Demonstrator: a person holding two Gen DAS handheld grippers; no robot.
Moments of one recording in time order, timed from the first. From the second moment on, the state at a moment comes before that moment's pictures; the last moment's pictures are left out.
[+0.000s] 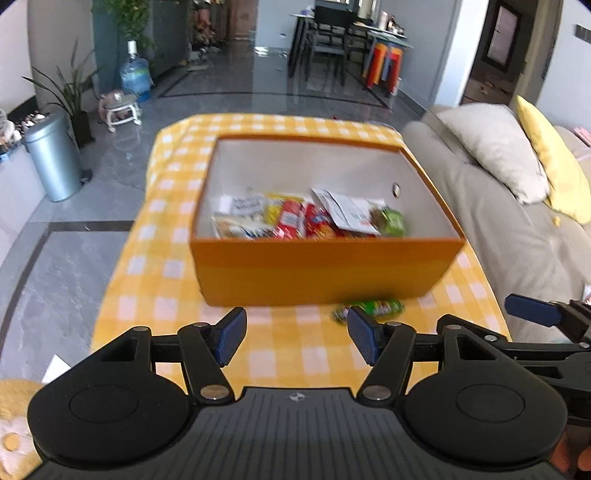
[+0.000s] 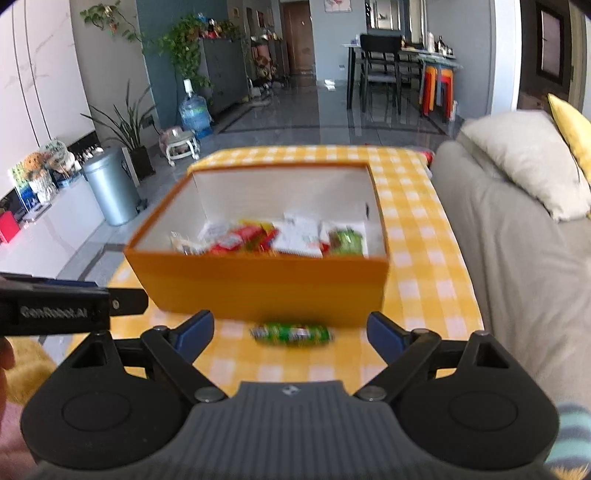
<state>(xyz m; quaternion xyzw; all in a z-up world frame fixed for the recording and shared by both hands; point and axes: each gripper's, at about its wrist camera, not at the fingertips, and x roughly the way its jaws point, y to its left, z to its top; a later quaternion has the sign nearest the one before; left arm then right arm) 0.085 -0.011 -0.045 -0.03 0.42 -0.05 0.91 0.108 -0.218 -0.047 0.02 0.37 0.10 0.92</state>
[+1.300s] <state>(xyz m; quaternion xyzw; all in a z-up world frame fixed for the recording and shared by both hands) 0.102 -0.046 -0.083 0.03 0.55 -0.16 0.82 0.143 -0.289 -0.139 0.06 0.62 0.06 0.78</state>
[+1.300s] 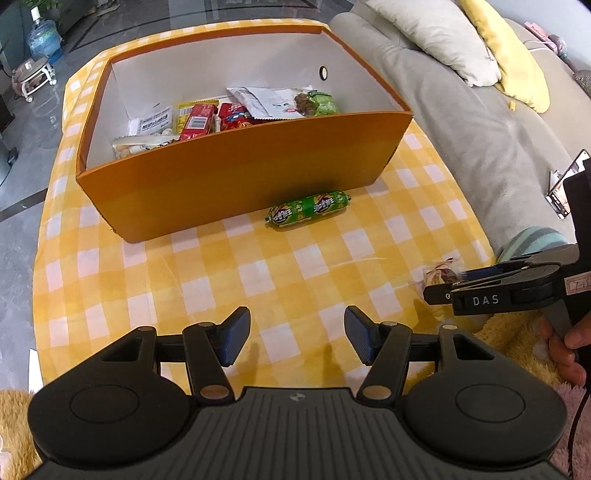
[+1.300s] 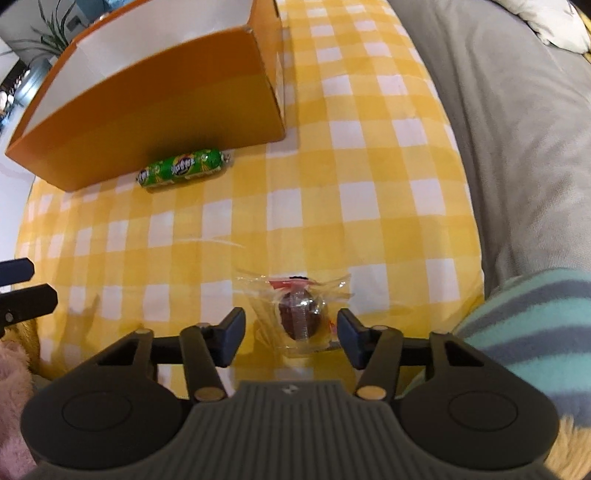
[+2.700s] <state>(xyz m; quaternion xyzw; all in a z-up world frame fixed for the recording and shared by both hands) 0.163 -0.134 -0.151 0.30 0.47 -0.23 0.80 0.181 -0.304 -0.151 0.14 0.54 0.08 0.82</state>
